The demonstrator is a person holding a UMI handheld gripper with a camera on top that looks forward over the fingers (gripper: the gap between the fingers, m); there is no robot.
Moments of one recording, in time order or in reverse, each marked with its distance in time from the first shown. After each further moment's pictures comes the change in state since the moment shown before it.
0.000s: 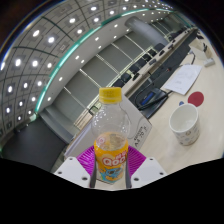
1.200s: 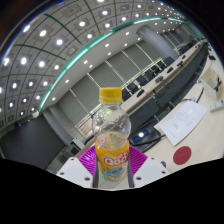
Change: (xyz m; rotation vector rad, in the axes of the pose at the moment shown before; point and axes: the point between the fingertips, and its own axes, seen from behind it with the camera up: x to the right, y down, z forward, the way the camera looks) arm 0.042 -0.189 -0.028 0.059 -0.039 -0.124
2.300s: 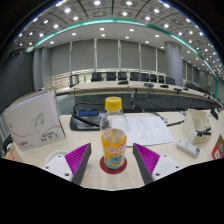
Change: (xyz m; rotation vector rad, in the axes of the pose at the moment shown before) arm 0.224 0.021 -0.001 -0.227 0.324 -0.608
